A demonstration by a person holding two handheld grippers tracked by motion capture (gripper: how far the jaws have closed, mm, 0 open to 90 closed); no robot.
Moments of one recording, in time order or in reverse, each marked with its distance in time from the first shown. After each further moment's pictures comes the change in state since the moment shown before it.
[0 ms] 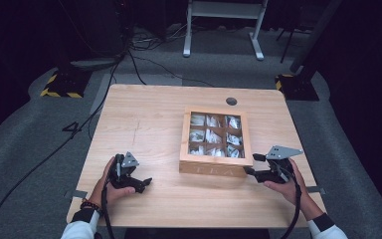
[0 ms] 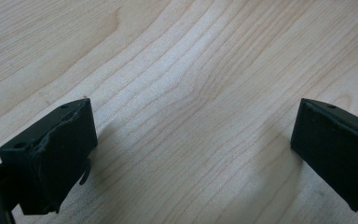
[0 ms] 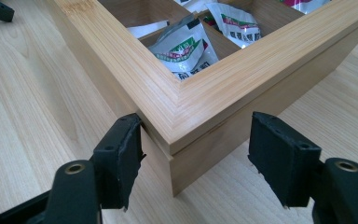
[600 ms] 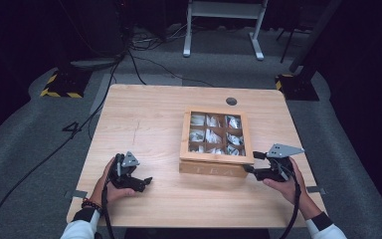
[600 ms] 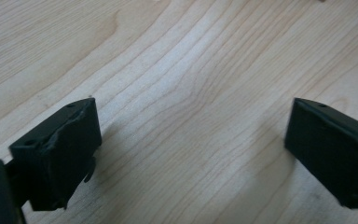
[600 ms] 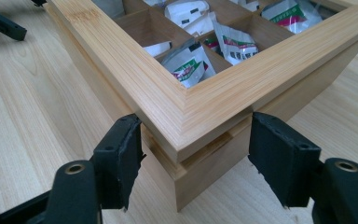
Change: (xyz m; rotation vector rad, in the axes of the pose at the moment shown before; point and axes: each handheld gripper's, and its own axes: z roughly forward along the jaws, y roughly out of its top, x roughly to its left) left arm -0.001 0.003 -0.001 -0.007 -0.005 0.004; right arm 0.002 0.008 -0.003 -0.040 0.001 0.012
